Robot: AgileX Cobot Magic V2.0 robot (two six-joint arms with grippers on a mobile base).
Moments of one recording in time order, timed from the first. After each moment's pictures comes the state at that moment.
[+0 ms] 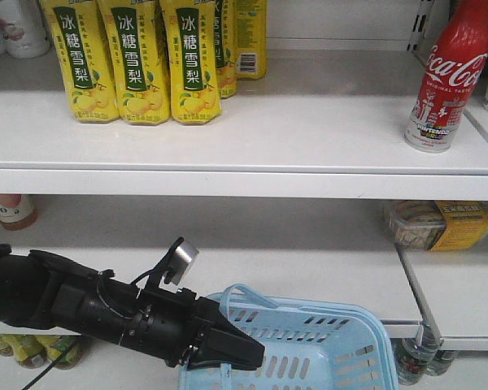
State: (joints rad) left arm -0.42 1.79 -0.76 -1.63 1.14 1.01; right arm 0.01 -0.02 0.03 -0.04 0.10 0.03
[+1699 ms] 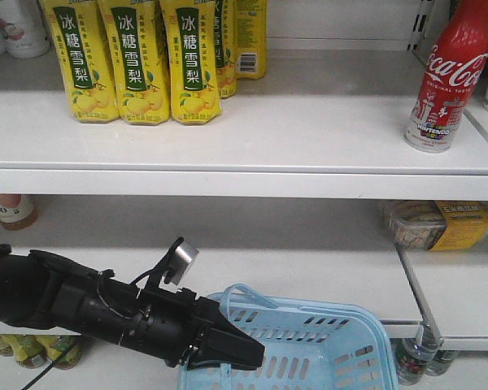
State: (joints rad) left arm -0.42 1.79 -0.76 -1.63 1.14 1.01; right arm 0.01 0.30 -0.47 -0.09 0.29 0.04
